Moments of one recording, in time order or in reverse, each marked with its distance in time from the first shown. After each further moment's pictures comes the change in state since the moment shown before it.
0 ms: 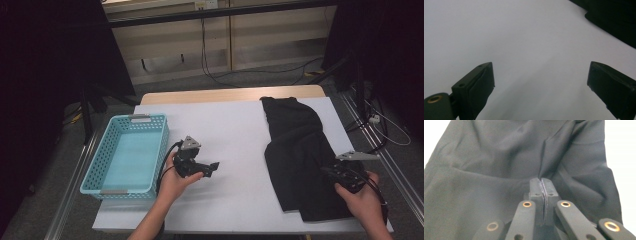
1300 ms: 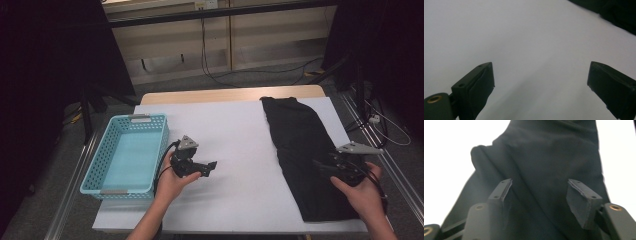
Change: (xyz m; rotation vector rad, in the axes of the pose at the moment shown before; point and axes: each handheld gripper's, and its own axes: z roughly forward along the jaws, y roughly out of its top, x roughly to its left) left arm 0.004 0.000 -0.009 0.001 0.022 -0.001; right arm 0.007 0.025 -0.003 -0.122 -0.010 -0.019
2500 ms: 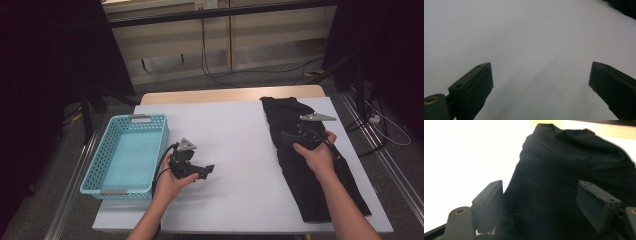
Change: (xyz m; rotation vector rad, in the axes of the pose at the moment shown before) left arm 0.005 -0.010 0.005 0.045 -0.007 -0.010; right arm 0.025 0.070 0.091 -0.056 -0.024 0.040
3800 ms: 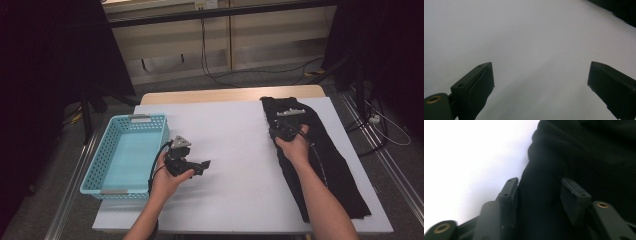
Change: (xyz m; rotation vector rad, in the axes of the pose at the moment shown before) left arm 0.013 0.002 -0.008 -0.046 0.021 -0.053; right arm 0.020 0.008 0.073 0.121 -0.040 -0.060
